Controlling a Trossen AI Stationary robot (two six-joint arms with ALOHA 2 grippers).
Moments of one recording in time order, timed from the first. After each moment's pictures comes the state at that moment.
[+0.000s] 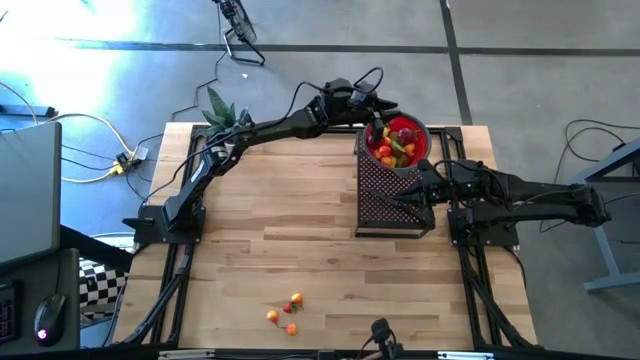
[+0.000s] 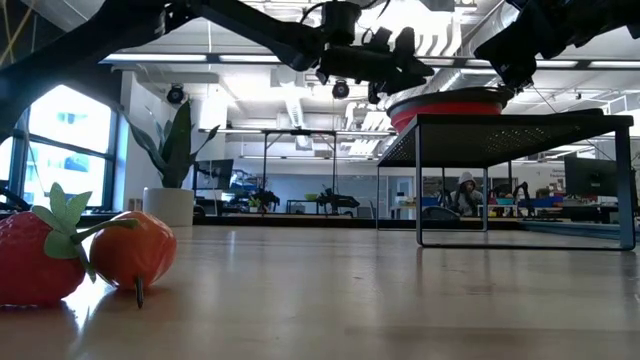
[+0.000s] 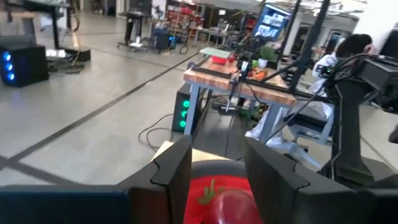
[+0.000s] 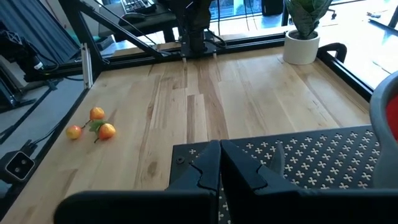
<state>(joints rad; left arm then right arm) 0.43 2.26 2.12 0.18 0.23 -0.16 -0.14 0.58 0.52 -0.26 -0.14 0.11</state>
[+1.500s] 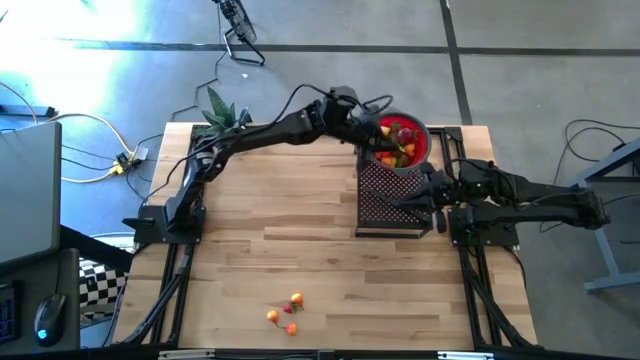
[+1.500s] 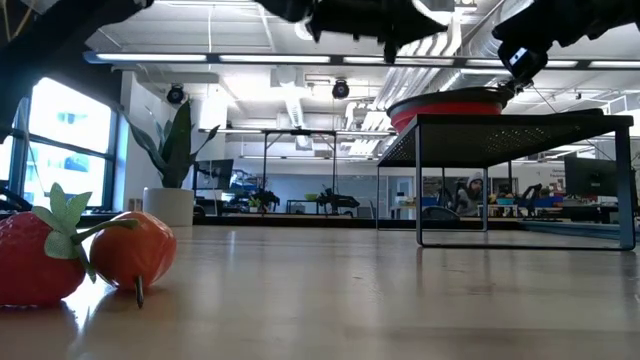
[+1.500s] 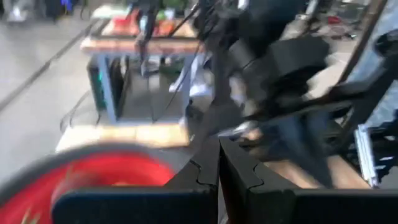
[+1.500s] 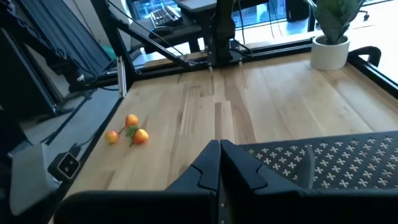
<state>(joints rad) 0.33 2.12 2.11 -0.16 0.51 0.05 -0.14 0.50 0.52 -0.29 -0.25 0.16</state>
